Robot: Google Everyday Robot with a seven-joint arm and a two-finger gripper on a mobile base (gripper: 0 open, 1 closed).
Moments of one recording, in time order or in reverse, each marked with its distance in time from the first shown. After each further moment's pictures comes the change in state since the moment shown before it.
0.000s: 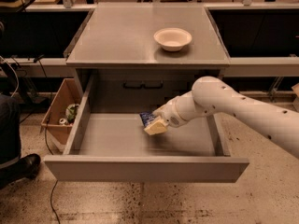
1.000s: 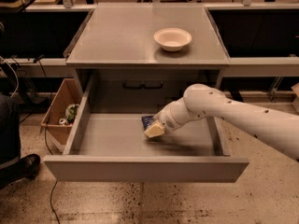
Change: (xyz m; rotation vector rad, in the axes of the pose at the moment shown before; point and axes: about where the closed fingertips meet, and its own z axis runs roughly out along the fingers) arm 0.025 -0.019 0.038 0.043 0.061 0.043
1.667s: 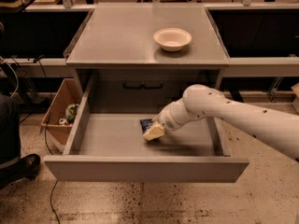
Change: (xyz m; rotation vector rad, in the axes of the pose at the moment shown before) arm 0.003 -0.002 0.003 0.004 0.010 0.007
